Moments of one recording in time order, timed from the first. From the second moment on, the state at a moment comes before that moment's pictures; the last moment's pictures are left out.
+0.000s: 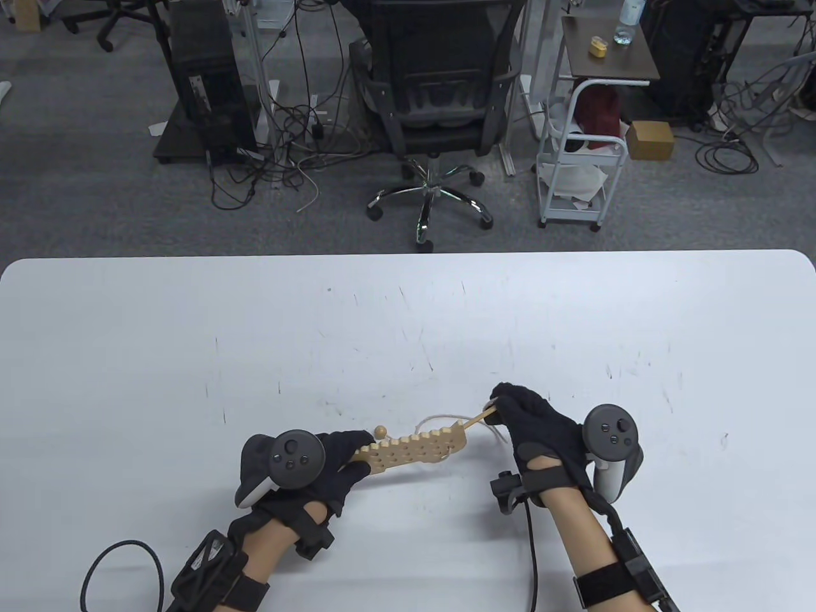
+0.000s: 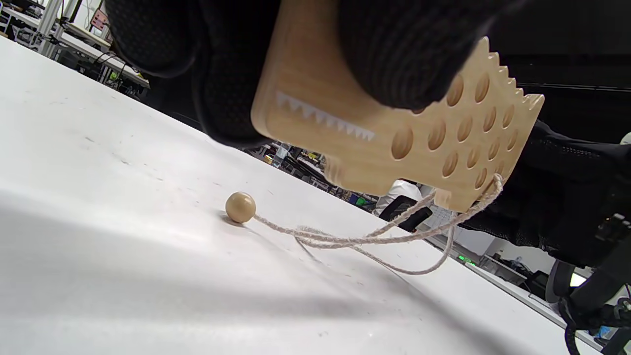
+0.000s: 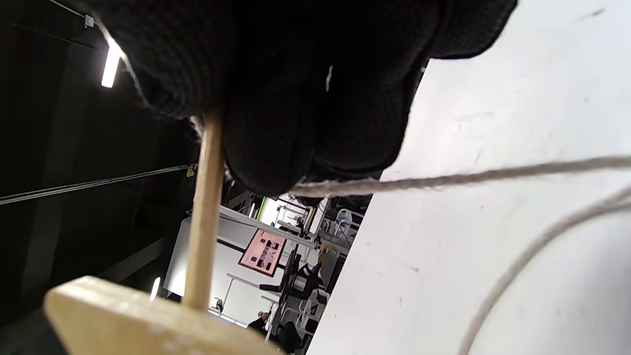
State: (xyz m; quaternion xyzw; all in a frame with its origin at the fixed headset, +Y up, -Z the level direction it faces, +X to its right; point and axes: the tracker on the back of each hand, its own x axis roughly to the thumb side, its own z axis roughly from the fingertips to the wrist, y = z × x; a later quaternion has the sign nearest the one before) left_hand -0.184 -0.727 -0.321 0.00 -0.22 0.27 0.94; right_hand 0.186 -0.732 -0.347 -0.02 -0.09 0.78 0.61
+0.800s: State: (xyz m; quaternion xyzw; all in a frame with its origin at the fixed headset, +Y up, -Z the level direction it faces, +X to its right) left_hand -0.178 -0.728 -0.319 0.01 -0.25 0.25 0.93; right_hand 0.170 -0.739 -0.348 0.01 -0.01 0.79 0.61
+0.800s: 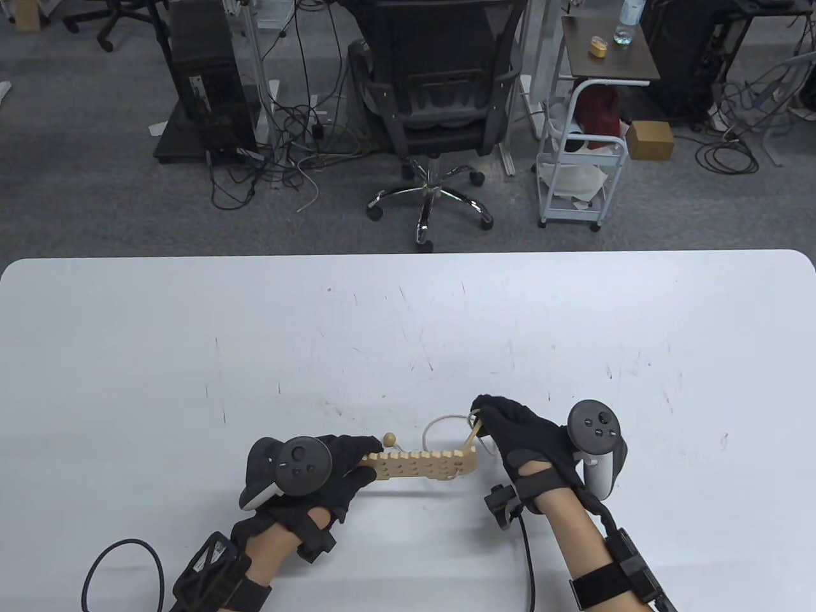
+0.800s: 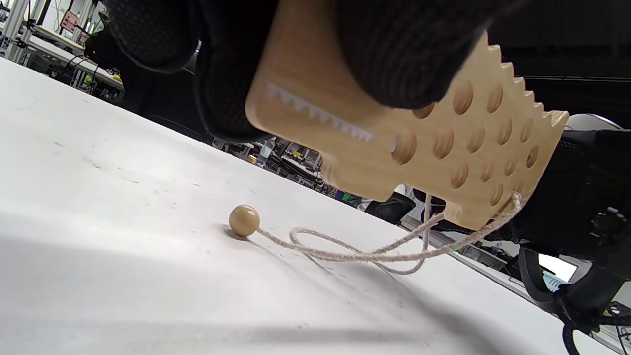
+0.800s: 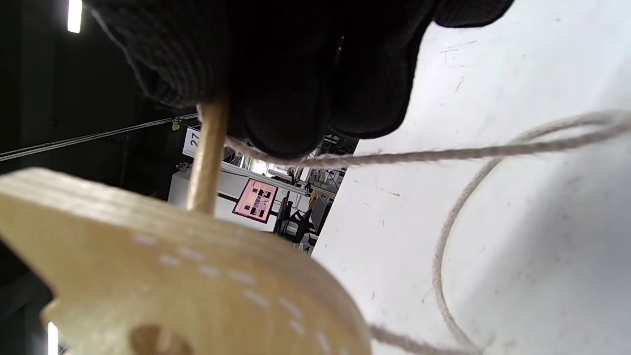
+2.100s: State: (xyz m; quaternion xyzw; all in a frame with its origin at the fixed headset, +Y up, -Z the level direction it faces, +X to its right) left_hand -0.187 -0.723 -0.319 0.03 -0.22 0.27 0.94; right_hand 0.140 -0.743 -0.342 0.13 0.06 0.76 0.63
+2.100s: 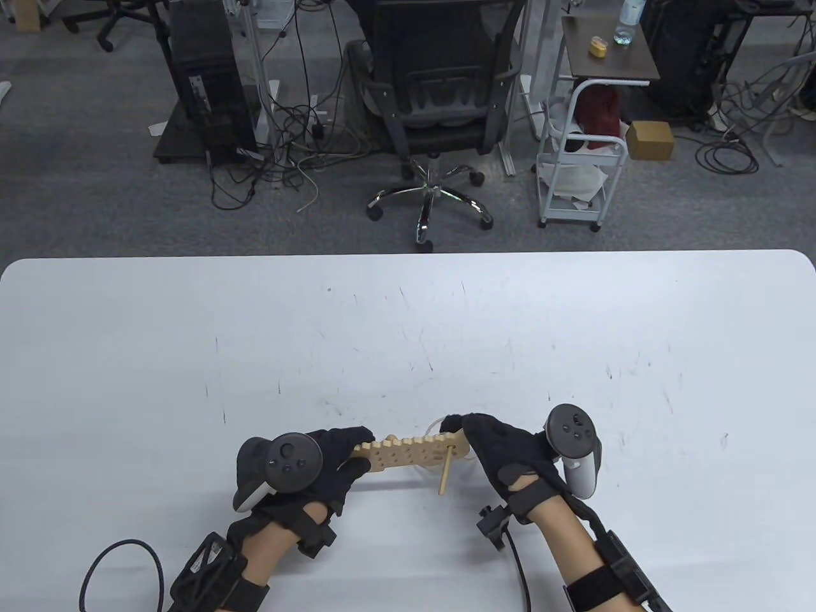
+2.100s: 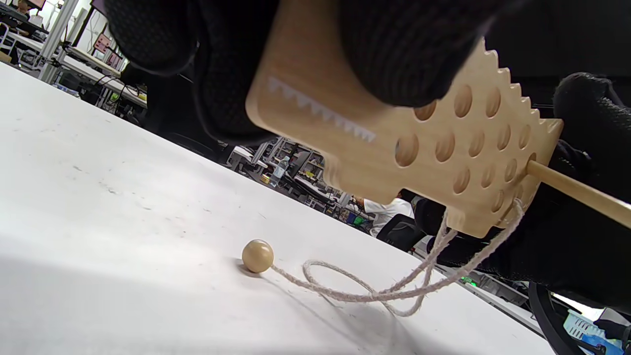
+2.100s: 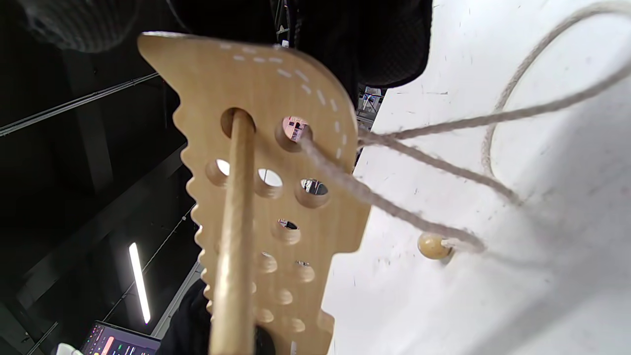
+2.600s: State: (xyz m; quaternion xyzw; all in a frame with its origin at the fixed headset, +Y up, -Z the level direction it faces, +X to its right) left_hand -0.188 -0.722 -0.319 0.04 -0.22 0.27 0.94; right_hand 0.140 -0.743 -0.342 0.12 0.06 0.76 0.64
